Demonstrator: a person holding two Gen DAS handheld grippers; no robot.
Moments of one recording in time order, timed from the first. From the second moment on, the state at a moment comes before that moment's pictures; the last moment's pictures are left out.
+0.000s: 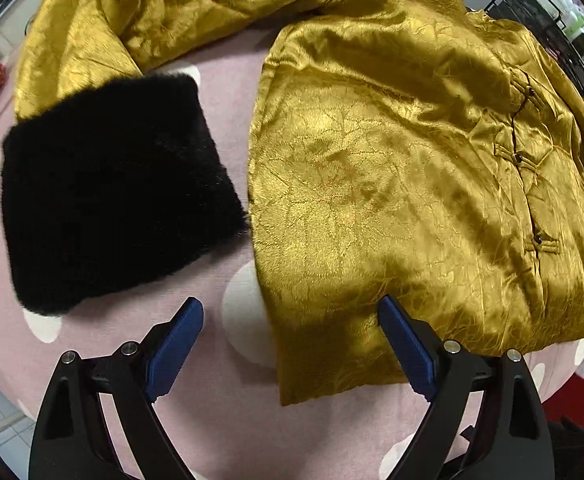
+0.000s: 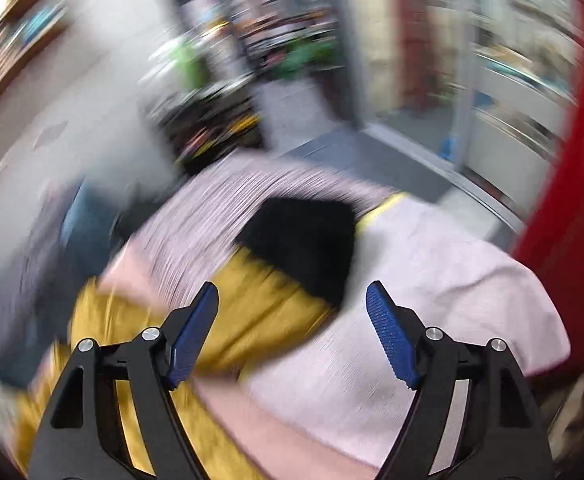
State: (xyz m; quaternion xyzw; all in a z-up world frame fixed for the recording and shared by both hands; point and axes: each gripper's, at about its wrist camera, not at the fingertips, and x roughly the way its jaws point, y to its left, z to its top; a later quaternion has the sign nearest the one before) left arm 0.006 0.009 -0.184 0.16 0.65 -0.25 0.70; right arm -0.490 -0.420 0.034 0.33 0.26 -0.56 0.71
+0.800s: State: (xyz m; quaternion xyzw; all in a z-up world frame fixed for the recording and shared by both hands) left arm -0.016 0.027 -0.156 0.18 0.65 -0.35 0.65; right arm -0.444 -0.333 -0.098 0.46 0.50 -0.25 0.69
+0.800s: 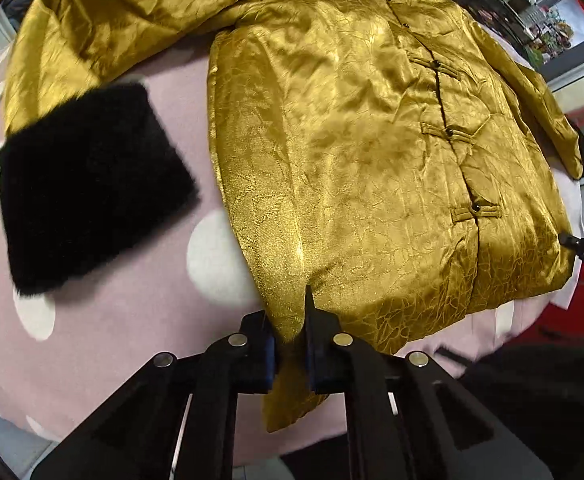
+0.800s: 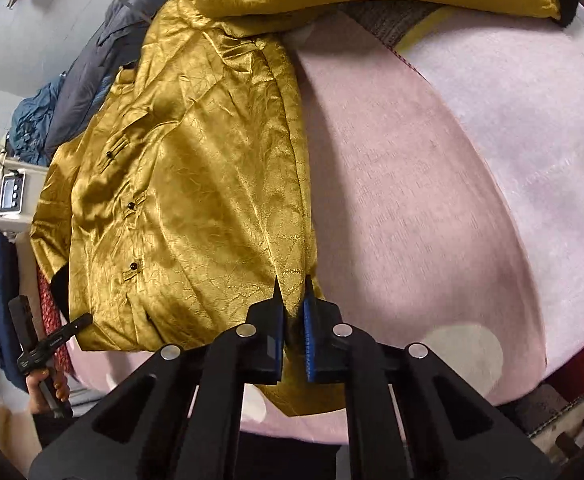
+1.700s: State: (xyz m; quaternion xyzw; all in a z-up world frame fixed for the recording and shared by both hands) left arm -0.050 -0.059 -0.147 0.25 0.58 -0.35 0.69; right arm -0.297 -0.263 -0.061 0.08 0.66 -0.26 0.70
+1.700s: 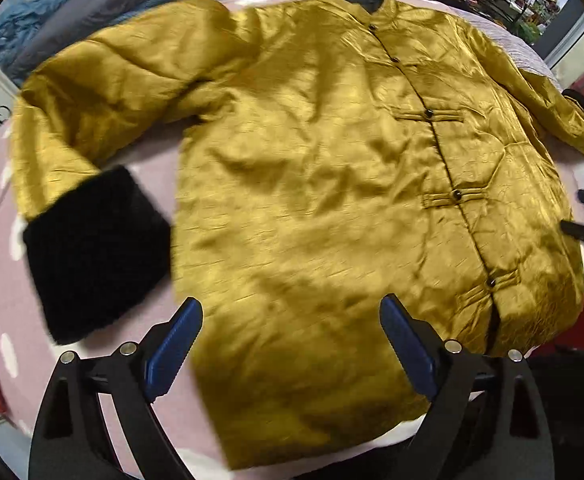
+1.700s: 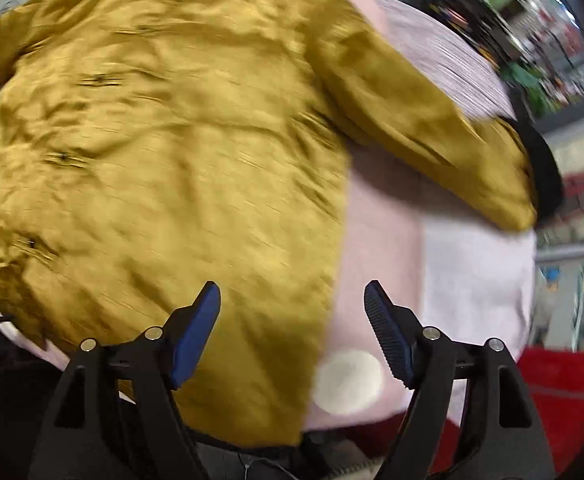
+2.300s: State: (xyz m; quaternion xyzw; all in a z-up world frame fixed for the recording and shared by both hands) left arm -0.062 -0.083 -0.216 0.29 0.62 -0.32 0.66; right arm -0.249 -0.241 -0.142 0.13 0.70 -0.22 0.67
